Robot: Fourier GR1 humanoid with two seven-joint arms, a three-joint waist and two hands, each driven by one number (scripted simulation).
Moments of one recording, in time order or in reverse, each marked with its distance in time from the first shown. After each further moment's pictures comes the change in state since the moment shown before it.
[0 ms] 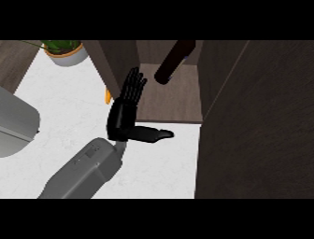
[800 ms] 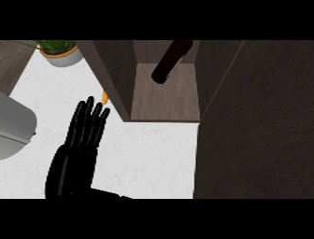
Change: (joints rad) left arm 0.438 0.292 -0.033 -0.825 -0.131 0.202 0.203; right arm -0.035 -0.073 0.042 0.001 0.019 0.084 0.023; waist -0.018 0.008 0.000
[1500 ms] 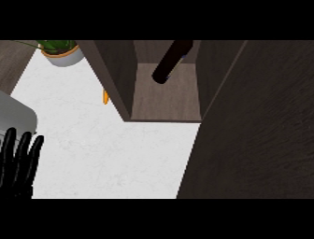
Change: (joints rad) left arm 0.403 0.202 0.187 -0.295 0.025 -0.048 -0.080; right arm 0.099 -0.032 0.276 -0.066 -0.076 0.100 0.146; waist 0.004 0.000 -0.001
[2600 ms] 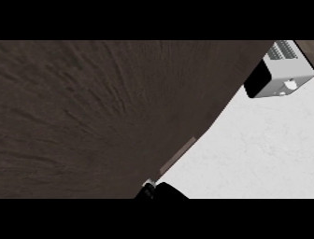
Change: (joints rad) left arm 0.412 0.137 0.494 -0.018 0.230 -0.482 -0.066; right arm -0.566 0.162 0.514 0.229 0.389 -0.544 0.156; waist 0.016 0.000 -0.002
